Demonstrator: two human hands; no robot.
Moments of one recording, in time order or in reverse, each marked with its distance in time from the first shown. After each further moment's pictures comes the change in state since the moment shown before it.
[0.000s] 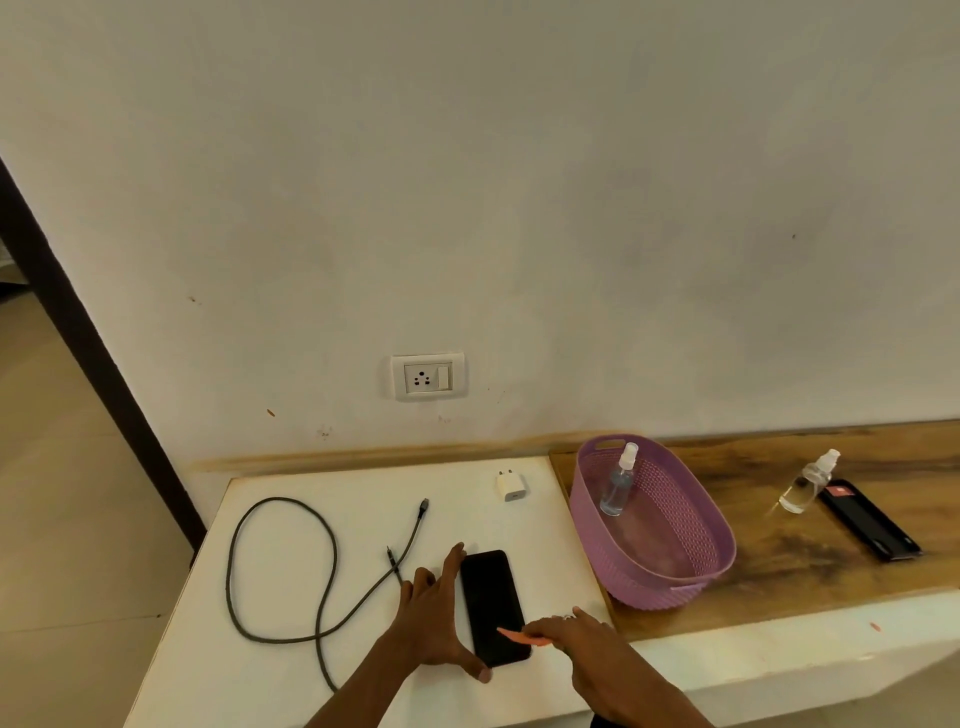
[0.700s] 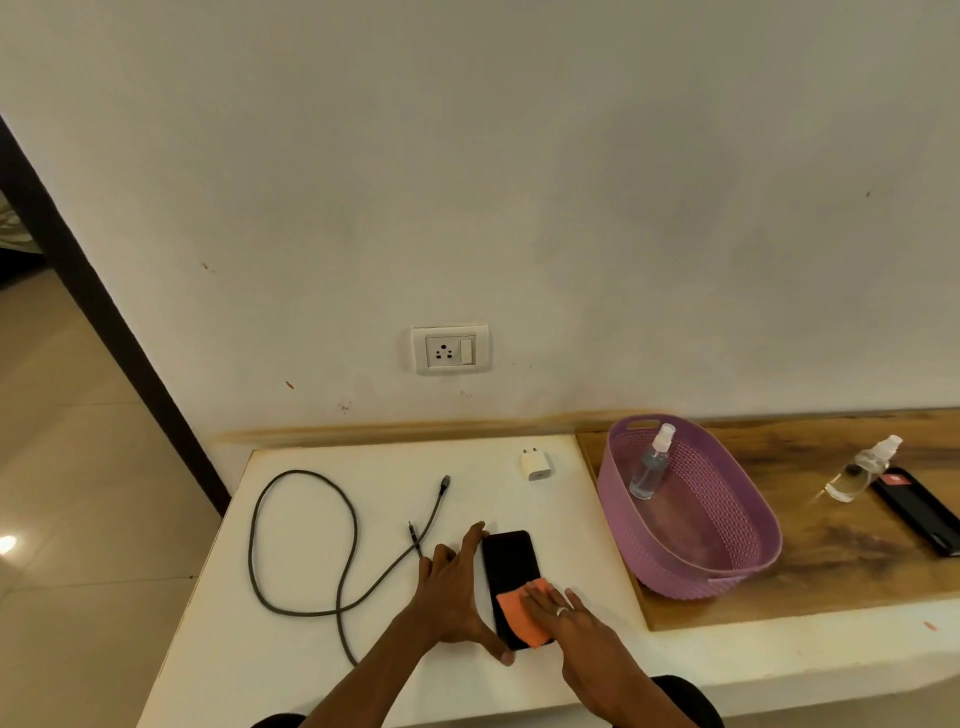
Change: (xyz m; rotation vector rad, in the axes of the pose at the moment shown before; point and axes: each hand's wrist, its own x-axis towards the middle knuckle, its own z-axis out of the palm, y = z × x) left_hand 0.010 -0.011 0.008 -0.035 0.033 -0.003; right_hand 0.048 0.004 0.056 -0.118 0.146 -0.056
